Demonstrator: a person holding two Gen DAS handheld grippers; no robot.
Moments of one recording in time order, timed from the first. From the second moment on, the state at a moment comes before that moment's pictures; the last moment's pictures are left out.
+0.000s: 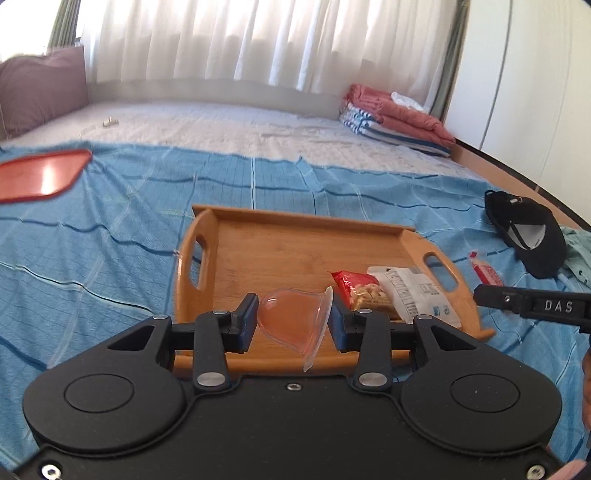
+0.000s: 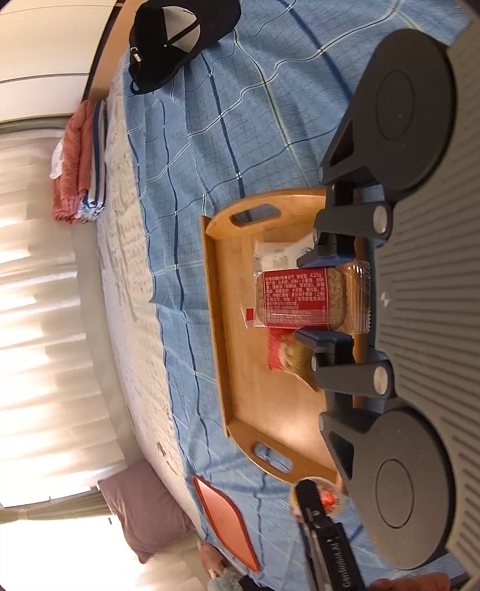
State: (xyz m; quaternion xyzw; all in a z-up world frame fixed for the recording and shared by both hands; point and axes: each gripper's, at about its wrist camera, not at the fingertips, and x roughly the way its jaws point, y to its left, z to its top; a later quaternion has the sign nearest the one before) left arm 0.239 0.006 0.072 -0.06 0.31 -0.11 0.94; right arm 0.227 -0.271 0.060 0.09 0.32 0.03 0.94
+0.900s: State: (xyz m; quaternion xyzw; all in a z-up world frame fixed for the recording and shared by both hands) left arm 0.346 -0.023 0.008 -0.09 0.37 -0.10 0.92; right arm 0.323 -0.290 0.000 0.11 0.40 0.06 0.91
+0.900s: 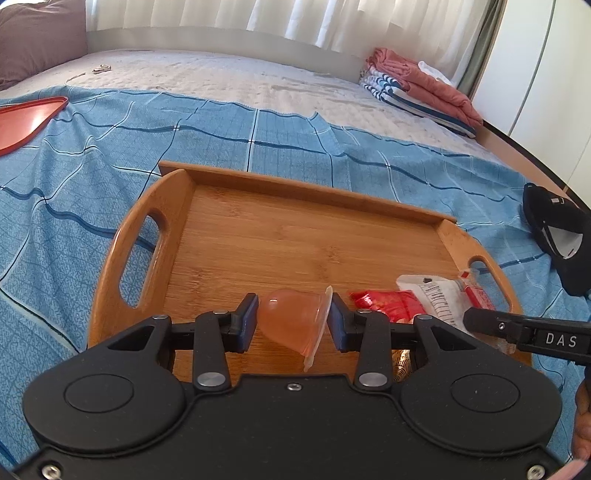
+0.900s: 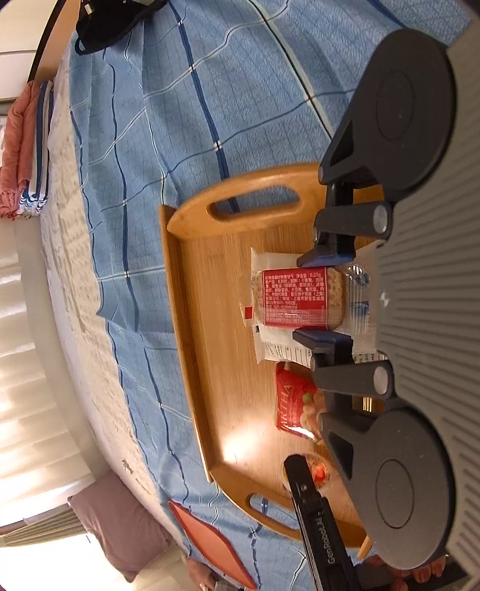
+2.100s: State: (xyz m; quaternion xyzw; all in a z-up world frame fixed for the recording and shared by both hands) left arm 0.305 -0.009 0.036 -0.07 0.34 -0.10 0.93; right arm 0.307 -0.305 0.011 0.12 0.39 0.03 0.91
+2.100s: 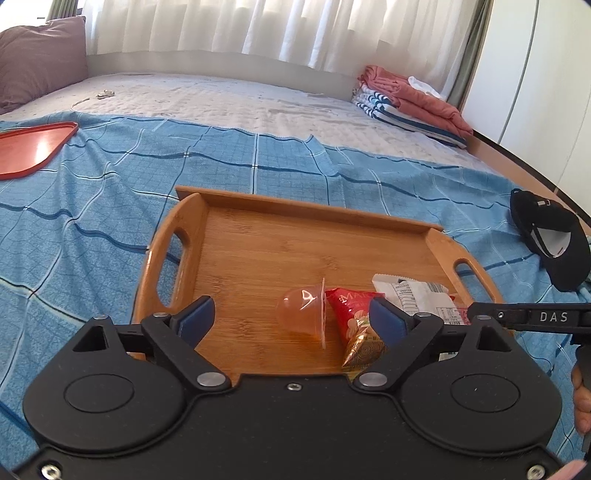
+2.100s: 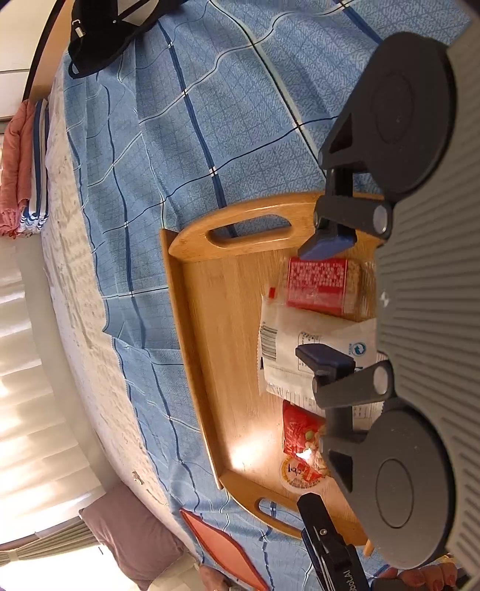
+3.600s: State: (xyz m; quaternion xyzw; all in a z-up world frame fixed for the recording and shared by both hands) left arm 0.044 0.017 0.042 -0.01 0.27 -0.10 0.96; right arm 0.039 -0.245 0.017 -0.02 0.24 0.04 0.97
